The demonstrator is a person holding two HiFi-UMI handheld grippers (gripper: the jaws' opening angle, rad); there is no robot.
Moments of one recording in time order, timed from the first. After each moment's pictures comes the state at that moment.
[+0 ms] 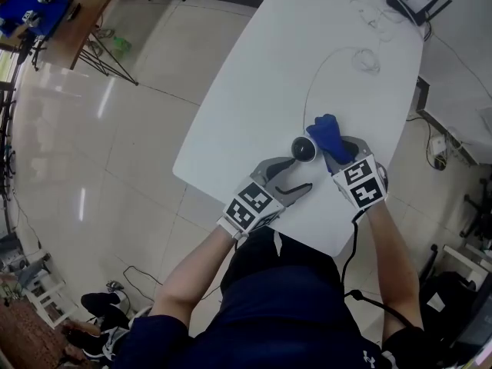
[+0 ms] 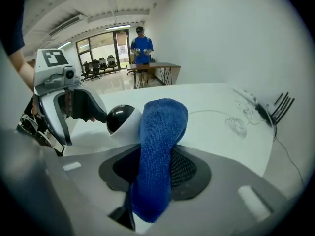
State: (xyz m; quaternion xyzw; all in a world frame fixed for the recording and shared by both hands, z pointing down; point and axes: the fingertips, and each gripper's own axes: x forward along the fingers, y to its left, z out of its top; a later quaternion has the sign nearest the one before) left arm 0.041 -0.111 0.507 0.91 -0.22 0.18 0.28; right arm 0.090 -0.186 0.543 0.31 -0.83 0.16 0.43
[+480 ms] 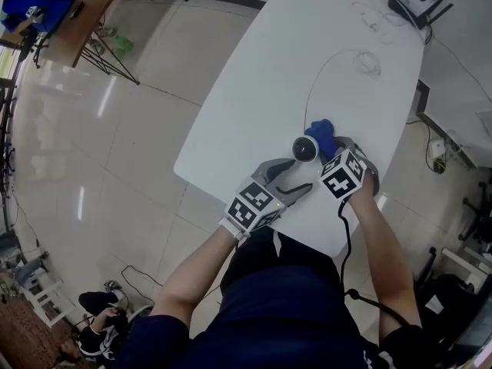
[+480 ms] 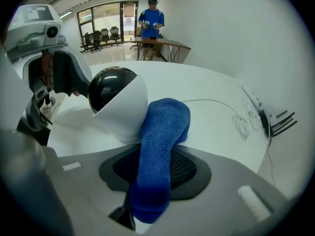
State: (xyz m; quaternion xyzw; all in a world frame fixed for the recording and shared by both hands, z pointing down) left arm 0.038 -0.108 0.511 0.91 -0.24 0.18 0.30; right arm 0.085 -0.182 0.587 0.27 -0.77 0.11 0.57
